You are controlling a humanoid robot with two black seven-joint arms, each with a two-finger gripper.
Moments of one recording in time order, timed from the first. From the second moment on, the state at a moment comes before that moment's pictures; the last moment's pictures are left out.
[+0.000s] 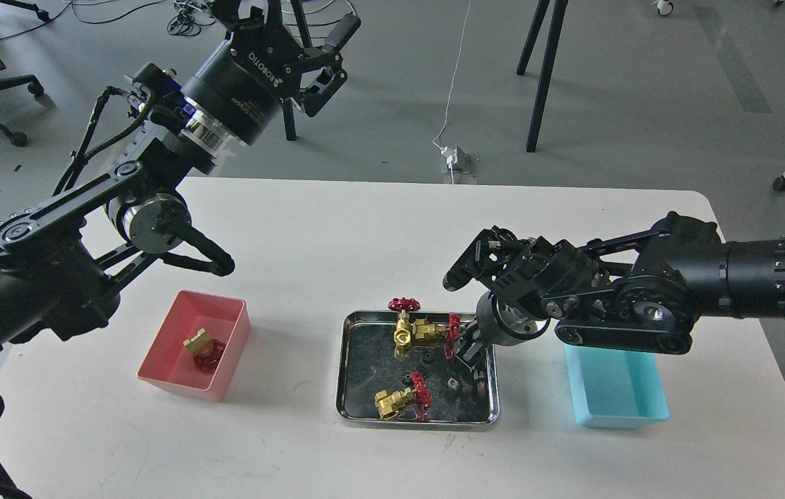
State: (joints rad) left arm -0.89 0.44 -0.57 -1.27 0.23 -0.23 -0.49; right arm 1.37 -0.27 -0.40 1.28 -1.39 0.49 -0.13
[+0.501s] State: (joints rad) left arm -0.89 0.40 -0.57 -1.27 0.23 -0.23 -0.49; right arm 1.32 -0.96 -0.38 1.60 -1.38 0.49 -0.13
